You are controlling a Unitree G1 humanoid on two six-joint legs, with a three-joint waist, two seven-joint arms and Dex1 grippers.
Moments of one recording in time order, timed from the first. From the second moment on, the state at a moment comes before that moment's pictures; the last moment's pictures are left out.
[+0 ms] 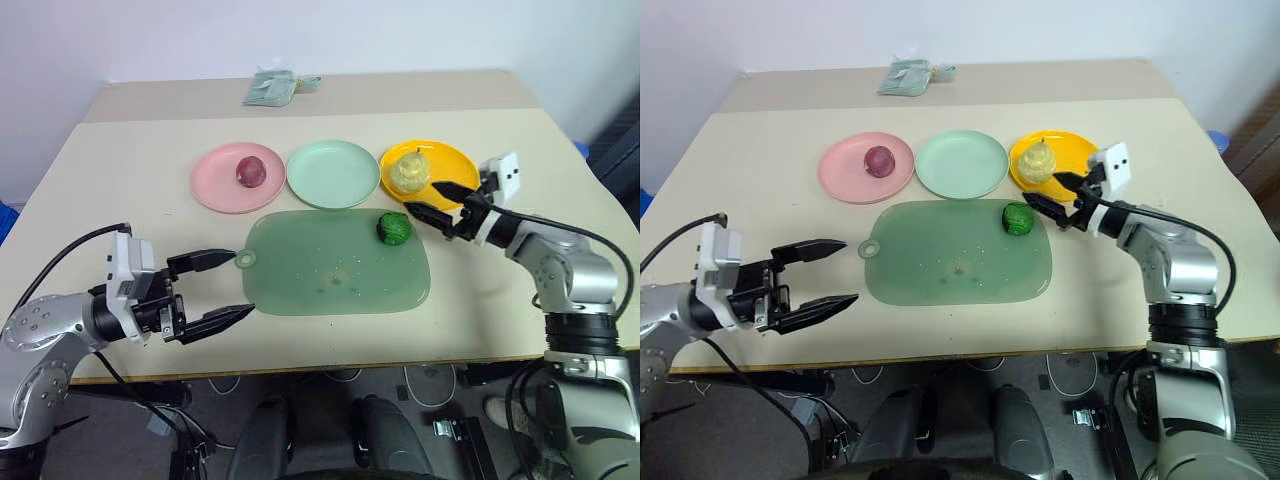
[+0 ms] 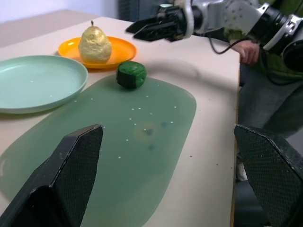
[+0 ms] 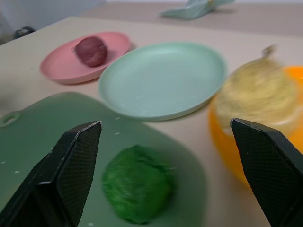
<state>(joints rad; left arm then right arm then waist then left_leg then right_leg) 0.06 0.78 0.34 -0.48 -0.77 0.44 -1.08 -0.56 -0.52 -0.15 0.16 0.41 0.58 0.83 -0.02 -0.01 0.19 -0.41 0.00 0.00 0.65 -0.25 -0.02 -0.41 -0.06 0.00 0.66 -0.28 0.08</state>
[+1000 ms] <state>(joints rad) 0.07 0.60 0.34 -0.58 -0.78 0.52 -0.62 -0.63 -0.42 -0.01 0.31 0.32 0.43 0.82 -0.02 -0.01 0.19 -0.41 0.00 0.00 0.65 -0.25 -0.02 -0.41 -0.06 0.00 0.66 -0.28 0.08</state>
